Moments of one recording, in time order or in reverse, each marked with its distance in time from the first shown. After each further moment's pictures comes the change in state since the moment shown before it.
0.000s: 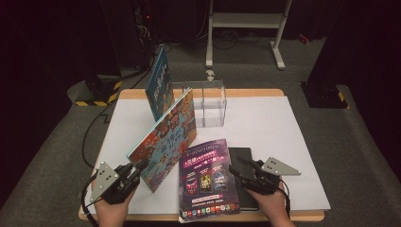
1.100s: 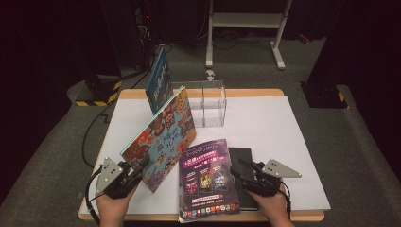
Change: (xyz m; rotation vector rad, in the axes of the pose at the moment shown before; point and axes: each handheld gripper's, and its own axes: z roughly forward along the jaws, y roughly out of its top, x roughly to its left) left arm 0.008 -0.007 0.015 0.035 0.047 0.013; right arm 0.000 -0.006 -0.005 0.013 -0.021 0.004
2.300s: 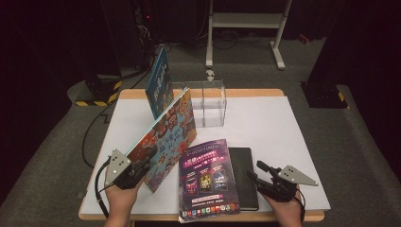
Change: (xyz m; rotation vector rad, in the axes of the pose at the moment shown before) left arm -0.008 0.002 0.026 -0.055 -0.048 -0.007; right arm -0.020 -0.019 -0.035 0.020 -0.155 0.035
